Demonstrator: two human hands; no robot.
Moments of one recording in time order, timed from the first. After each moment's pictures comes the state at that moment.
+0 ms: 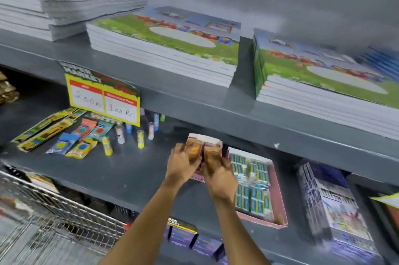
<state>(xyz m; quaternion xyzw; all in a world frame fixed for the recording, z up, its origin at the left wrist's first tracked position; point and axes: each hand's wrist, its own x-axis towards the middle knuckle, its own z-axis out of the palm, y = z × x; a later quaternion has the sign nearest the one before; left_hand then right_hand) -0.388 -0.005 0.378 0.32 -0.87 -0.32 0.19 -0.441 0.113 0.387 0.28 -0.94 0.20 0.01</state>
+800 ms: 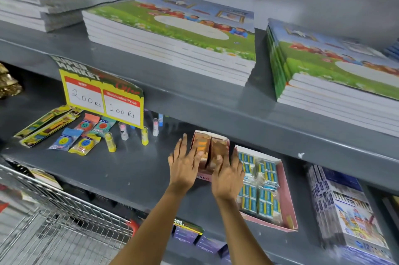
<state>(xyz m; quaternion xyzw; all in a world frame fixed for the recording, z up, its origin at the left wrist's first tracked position) -0.388 -0.005 0.343 0.35 -0.88 -0.25 0.19 -0.447 0.098 0.368 0.24 -0.93 0.28 0.09</state>
